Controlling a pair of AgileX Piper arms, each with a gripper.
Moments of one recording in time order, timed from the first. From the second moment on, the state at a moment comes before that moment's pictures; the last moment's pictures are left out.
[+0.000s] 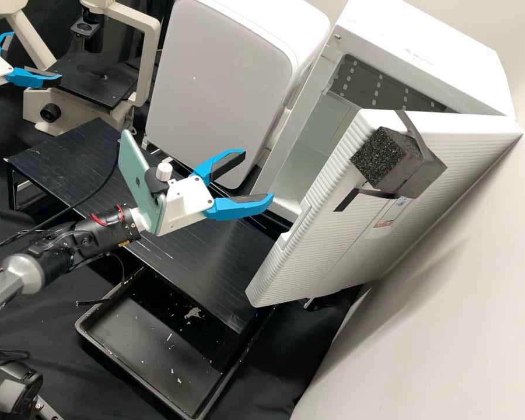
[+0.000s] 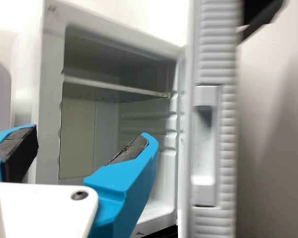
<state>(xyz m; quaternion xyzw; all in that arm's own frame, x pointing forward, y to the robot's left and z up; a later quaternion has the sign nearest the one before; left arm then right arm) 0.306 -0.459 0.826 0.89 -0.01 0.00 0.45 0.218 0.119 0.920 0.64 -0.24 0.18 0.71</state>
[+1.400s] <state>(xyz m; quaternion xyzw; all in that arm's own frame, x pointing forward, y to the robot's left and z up) 0.306 -0.459 0.826 0.89 -0.01 0.00 0.45 0.268 0.054 0.904 0.71 -0.08 0.21 0.66</state>
